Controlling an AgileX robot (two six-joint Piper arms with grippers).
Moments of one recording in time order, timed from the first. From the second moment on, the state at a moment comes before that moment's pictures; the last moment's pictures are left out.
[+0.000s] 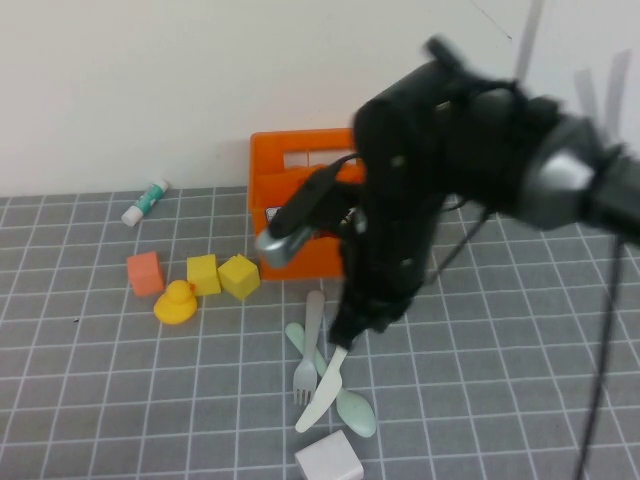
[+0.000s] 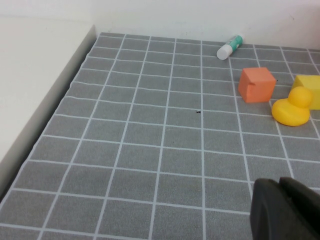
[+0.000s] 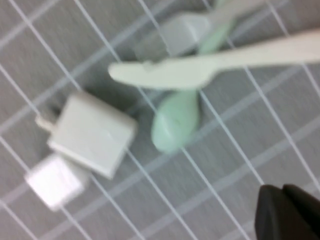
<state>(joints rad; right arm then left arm) 0.76 2.01 -1.78 -0.03 1.29 -0.24 0.15 -0.01 0.02 -0.12 0.37 -0.02</state>
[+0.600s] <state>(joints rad) 0.77 2.34 -2.08 -0.01 1.20 0.22 0.15 -0.01 0.02 -0.12 0.37 -0.02</state>
